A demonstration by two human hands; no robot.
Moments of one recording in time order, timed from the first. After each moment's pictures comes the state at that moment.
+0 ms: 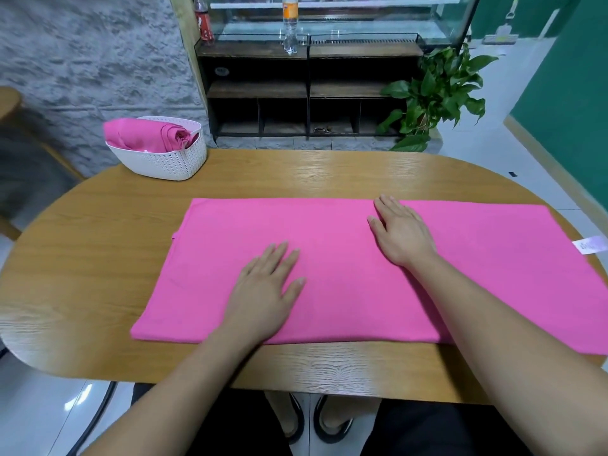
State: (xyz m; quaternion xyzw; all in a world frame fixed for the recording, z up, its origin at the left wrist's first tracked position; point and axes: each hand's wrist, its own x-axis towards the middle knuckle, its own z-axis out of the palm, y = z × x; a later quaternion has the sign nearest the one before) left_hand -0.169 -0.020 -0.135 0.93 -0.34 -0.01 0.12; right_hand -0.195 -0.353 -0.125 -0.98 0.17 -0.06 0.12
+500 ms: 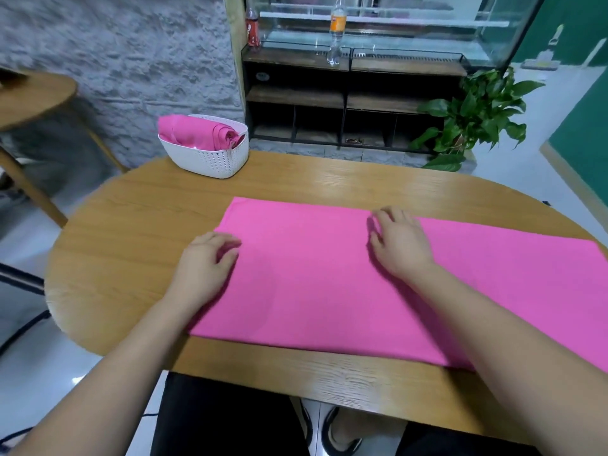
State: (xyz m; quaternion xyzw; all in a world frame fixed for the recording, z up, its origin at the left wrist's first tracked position) left_hand -0.077 0.113 -0.115 0.94 -0.20 0.07 0.27; right_hand -0.158 -0.279 -0.101 -0.99 0.08 -0.13 0.06
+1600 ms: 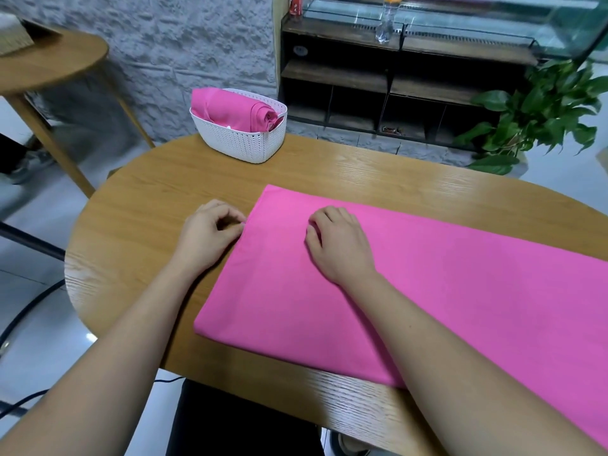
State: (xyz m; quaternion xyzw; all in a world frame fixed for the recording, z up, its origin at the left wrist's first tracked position) left_hand -0.004 0.153 -0.127 0.90 -0.18 0.08 0.39; right_hand -0.076 -0.119 -0.131 -0.97 -0.04 -0.18 0.15
